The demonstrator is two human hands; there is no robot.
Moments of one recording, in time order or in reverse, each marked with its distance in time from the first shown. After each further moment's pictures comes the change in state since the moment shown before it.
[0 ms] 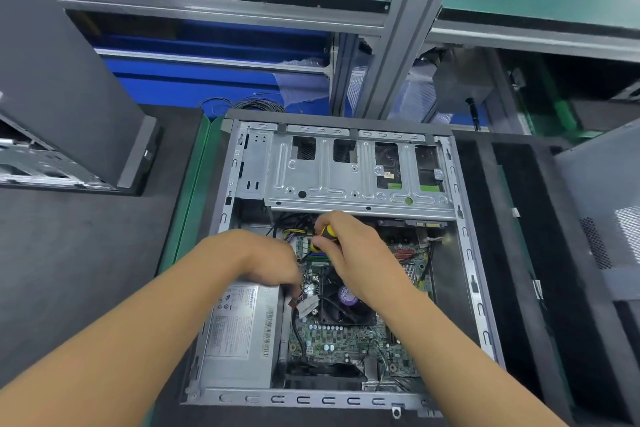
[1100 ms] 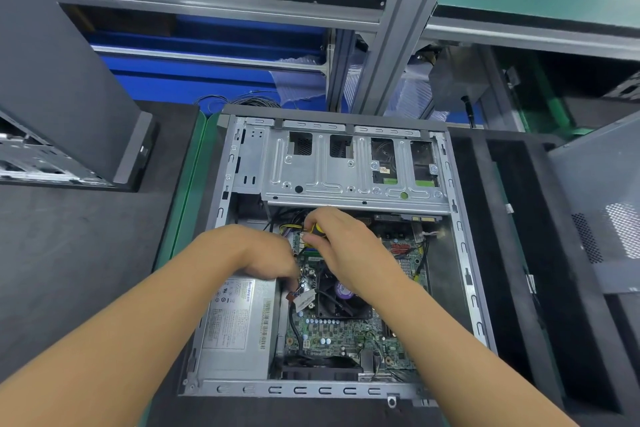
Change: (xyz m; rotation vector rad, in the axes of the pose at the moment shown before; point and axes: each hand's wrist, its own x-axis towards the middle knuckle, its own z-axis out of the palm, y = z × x) left_hand 0.002 -0.002 0.000 -0.133 -0.059 0.000; right_hand 0.004 0.001 0.007 -0.086 0.001 -0.140
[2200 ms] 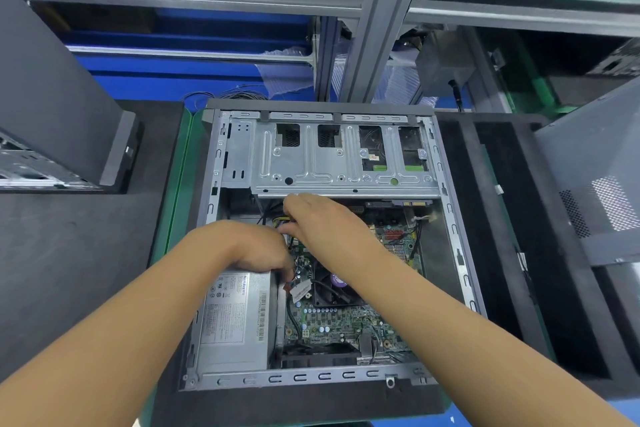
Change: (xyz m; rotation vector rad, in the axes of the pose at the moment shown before) left_hand -0.009 0.007 -0.001 -0.037 -0.007 -0.041; right_hand 0.019 -0.015 0.001 -0.182 -0.078 -0.047
